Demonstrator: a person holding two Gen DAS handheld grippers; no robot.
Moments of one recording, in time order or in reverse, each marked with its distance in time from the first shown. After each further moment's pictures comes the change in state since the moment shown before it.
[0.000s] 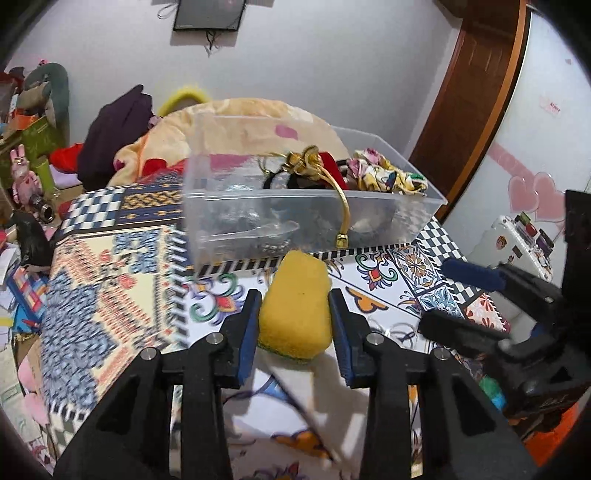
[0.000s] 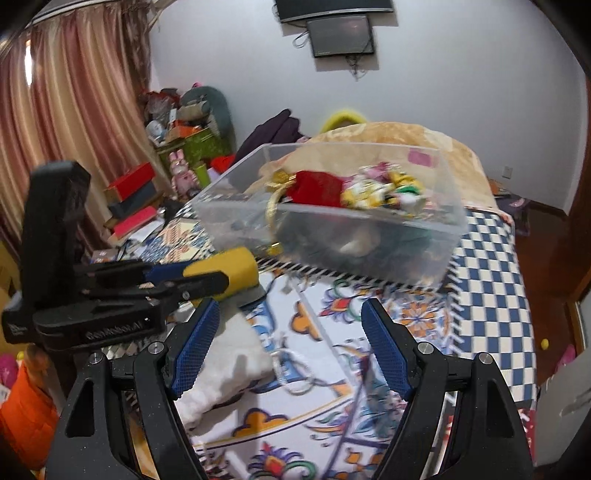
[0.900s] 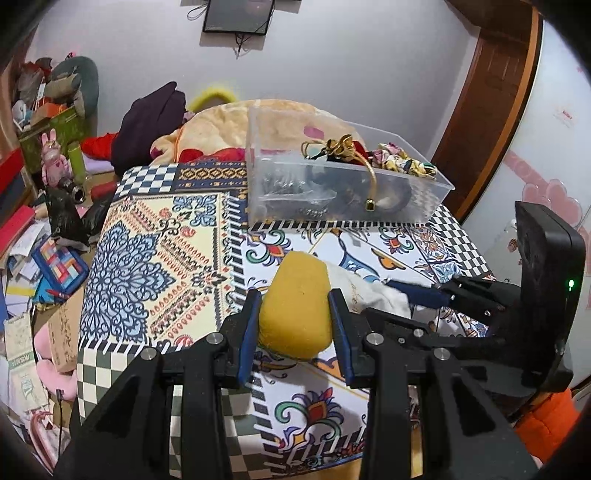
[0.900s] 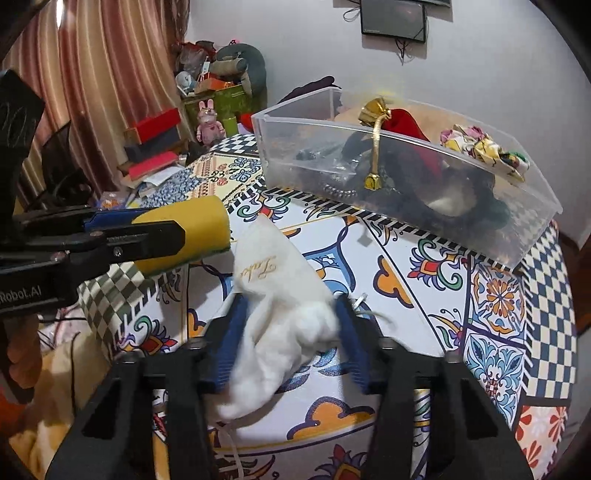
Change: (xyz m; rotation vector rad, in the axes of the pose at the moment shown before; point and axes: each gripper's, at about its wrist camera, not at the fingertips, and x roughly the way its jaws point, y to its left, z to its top) left arm -0.041 0.014 -0.037 -0.037 -0.016 0.075; right arm 0.041 0.036 -0.022 -0.117 0.116 0.050
